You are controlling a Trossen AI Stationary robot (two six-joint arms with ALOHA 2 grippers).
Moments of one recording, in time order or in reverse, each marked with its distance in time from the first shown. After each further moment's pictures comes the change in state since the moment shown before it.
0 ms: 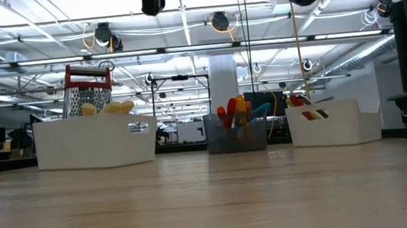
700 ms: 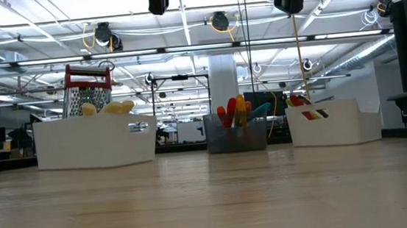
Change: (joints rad) left arm 0.038 0.002 0.000 0.057 -0.011 0.024; right arm -0.090 0.000 0.000 0.006 -0.106 0.027
